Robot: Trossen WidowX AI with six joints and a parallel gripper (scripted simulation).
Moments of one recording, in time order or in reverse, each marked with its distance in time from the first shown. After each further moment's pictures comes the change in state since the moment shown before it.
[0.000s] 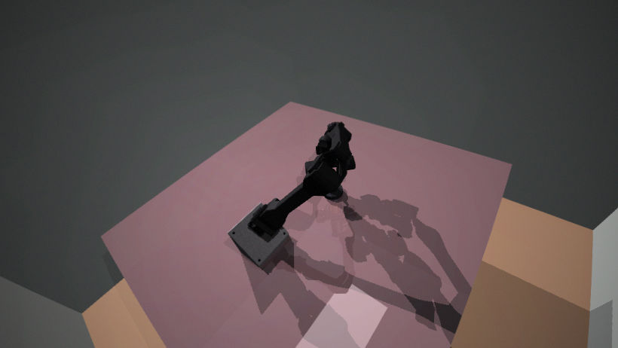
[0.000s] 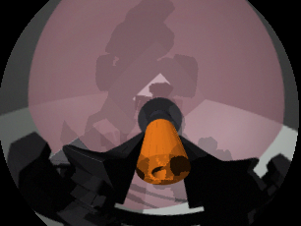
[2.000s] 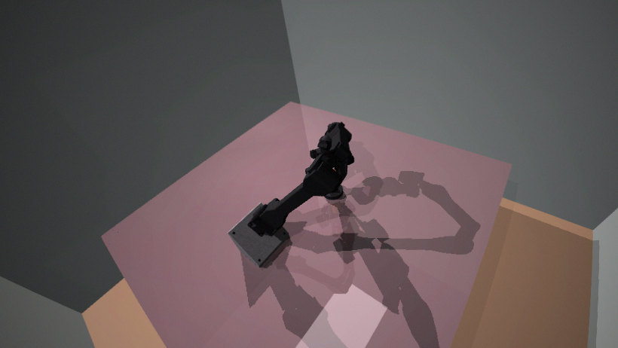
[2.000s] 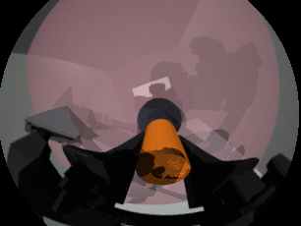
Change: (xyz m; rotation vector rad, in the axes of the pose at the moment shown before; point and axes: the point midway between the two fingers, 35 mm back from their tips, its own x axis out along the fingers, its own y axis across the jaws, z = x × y) arm 0.001 0.000 0.000 -0.413 -0.002 -0.001
